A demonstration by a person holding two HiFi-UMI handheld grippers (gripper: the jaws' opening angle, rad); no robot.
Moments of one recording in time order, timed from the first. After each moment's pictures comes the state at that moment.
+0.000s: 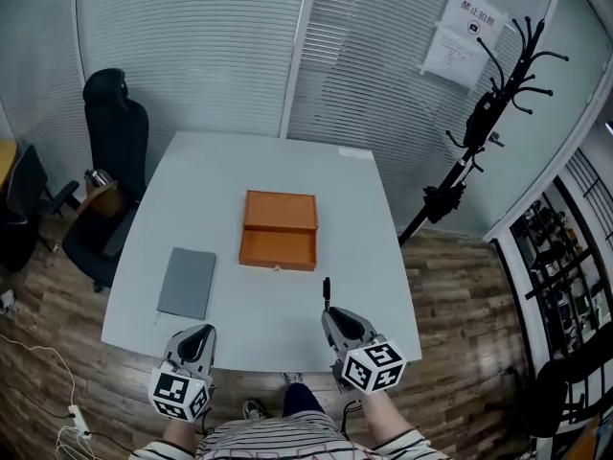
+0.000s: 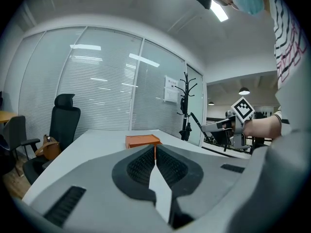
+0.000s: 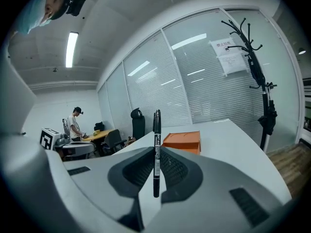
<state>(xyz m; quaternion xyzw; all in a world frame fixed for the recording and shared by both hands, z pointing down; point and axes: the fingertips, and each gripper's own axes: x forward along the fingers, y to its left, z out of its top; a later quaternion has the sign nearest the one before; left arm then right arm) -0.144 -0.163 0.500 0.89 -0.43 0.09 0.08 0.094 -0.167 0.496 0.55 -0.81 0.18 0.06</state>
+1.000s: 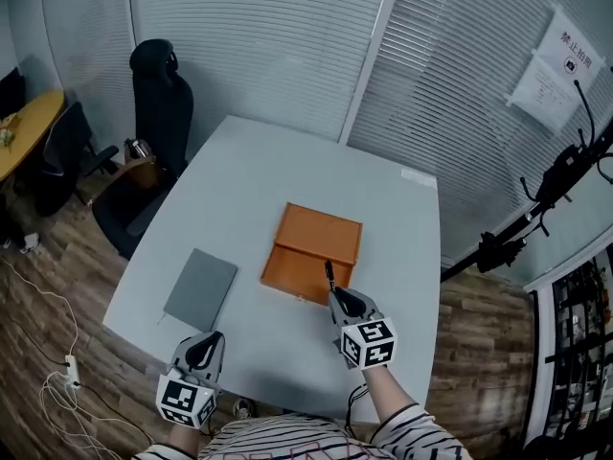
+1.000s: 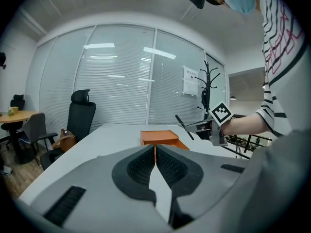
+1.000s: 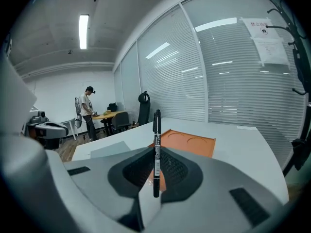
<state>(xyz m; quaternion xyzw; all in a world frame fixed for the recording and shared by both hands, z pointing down) -0.123 -0.236 0.519 0.83 -0.53 0.11 0.12 0.098 -0.367 0.550 0.45 -0.87 0.14 0.17</state>
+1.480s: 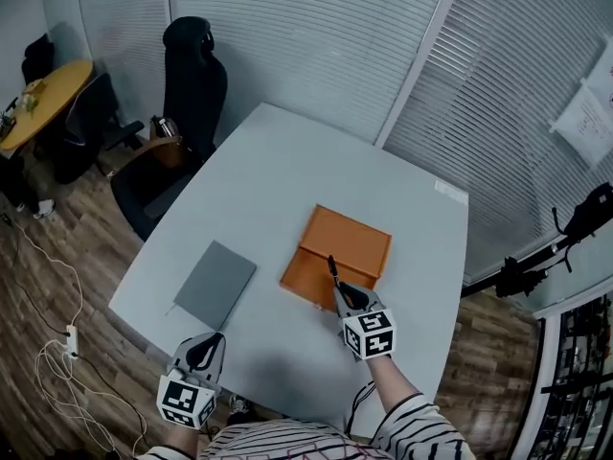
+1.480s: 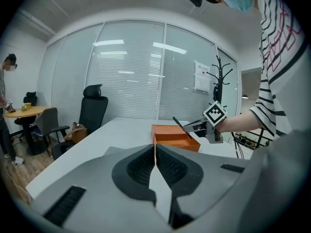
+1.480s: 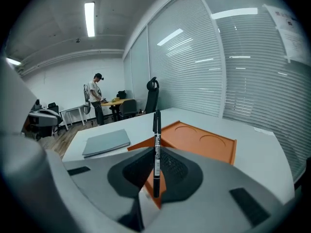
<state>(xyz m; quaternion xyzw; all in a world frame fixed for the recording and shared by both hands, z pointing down) -0.152 -0.242 0.543 0.79 -0.58 0.13 0.15 0.058 -0.420 0.598 0.39 -0.88 0.13 0.24</state>
